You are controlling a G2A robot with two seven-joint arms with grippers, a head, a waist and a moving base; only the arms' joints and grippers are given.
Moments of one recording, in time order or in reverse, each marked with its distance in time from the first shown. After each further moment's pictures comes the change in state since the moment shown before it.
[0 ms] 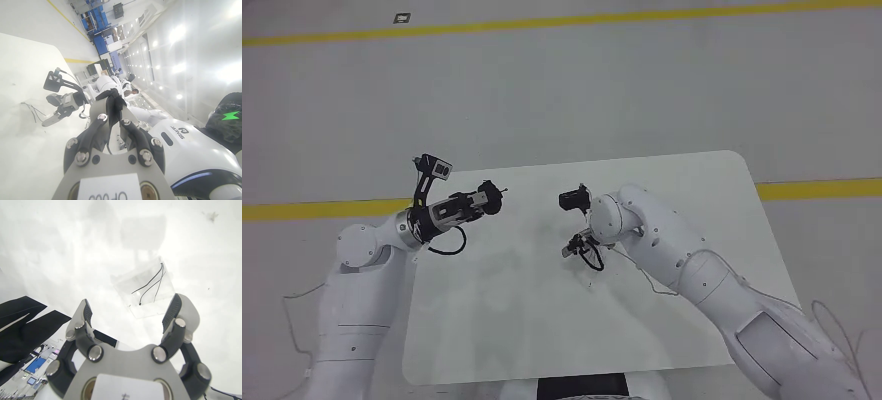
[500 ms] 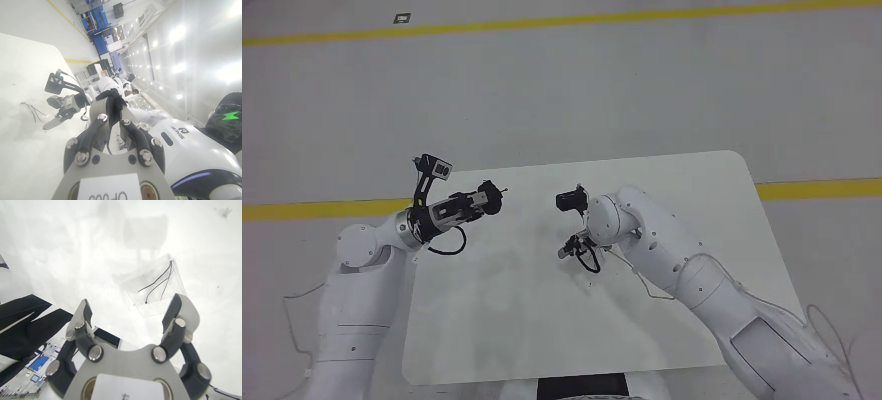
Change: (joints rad) left arm 0.000 0.000 0.000 0.000 0.000 0.000 0.000; right arm -0.037 -0.023 0.049 -0.025 -0.041 -0.005 0.016
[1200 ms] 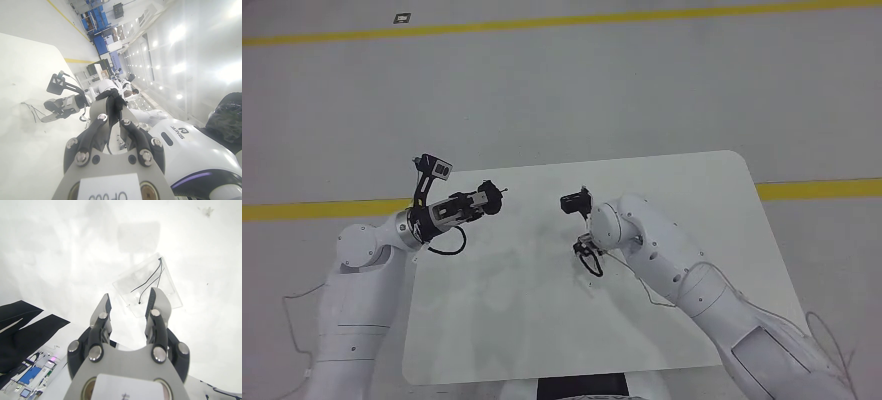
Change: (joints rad) left arm 0.000 0.000 0.000 0.000 0.000 0.000 0.000; right arm -0.055 -0.001 0.037 -0.039 -0.121 0.005 0.010
